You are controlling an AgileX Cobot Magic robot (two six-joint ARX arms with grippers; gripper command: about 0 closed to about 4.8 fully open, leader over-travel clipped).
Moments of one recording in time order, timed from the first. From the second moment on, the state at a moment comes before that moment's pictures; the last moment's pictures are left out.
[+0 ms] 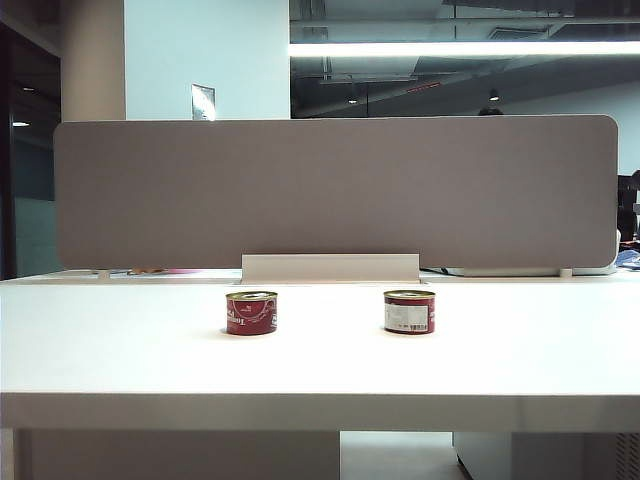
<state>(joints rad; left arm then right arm) -0.03 0.00 0.01 -0.14 0.33 0.01 0.02 0.01 0.09 -0.06 -0.39 0.08</state>
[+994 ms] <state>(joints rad) -0.03 0.00 0.01 -0.14 0.33 0.01 0.12 0.94 0.59 0.03 -0.37 0.08</state>
